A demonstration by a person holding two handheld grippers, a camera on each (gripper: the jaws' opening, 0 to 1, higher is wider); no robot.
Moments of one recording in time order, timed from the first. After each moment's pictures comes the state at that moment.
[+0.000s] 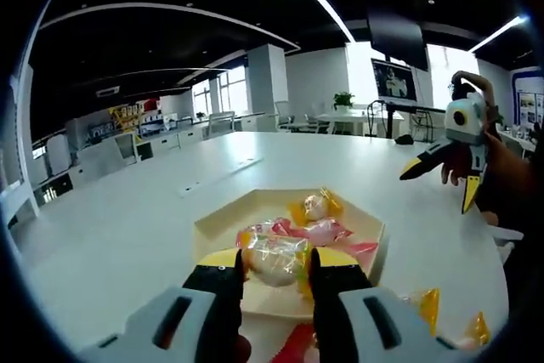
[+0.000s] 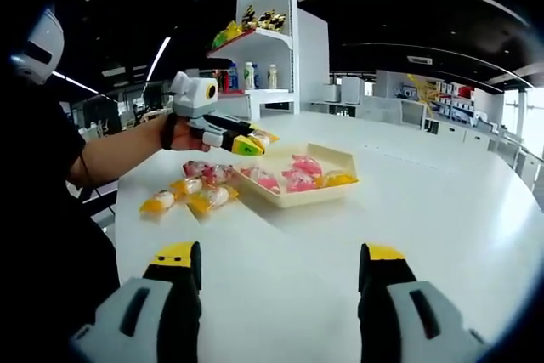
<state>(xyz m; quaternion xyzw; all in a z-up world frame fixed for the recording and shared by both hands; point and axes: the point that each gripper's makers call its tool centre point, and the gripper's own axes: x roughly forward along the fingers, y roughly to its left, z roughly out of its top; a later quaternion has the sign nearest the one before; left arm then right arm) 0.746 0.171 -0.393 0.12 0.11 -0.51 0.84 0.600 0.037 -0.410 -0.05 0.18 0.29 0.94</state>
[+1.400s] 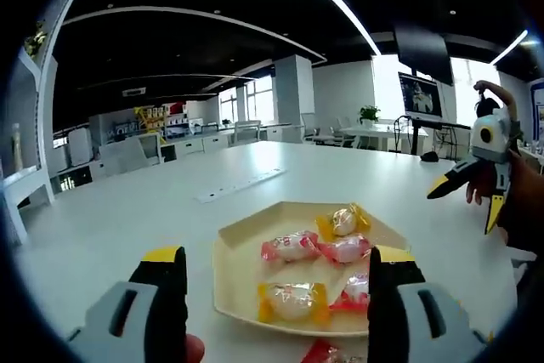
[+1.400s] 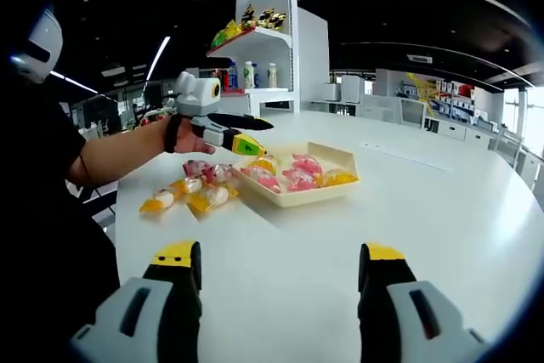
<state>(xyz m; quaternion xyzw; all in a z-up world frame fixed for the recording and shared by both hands) 0.769 0.177 -0.385 0.08 0.09 -0.46 0.88 0.600 0.038 -0.410 -0.05 0.18 0.29 0.94</state>
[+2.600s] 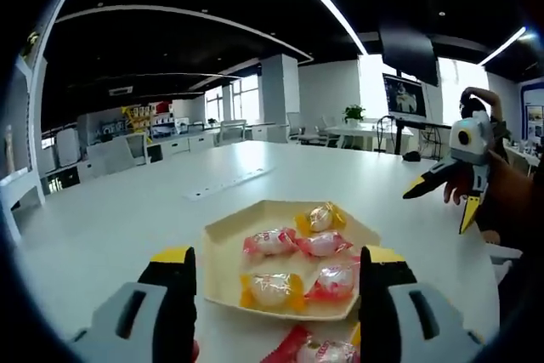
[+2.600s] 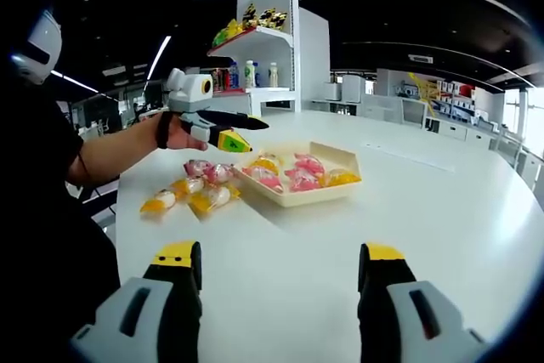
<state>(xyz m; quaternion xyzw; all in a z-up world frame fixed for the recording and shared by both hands) 0.741 0.181 -0.374 0.06 0.10 -0.50 0.86 0.600 0.041 -0.411 -0.05 0.18 0.29 0.94</state>
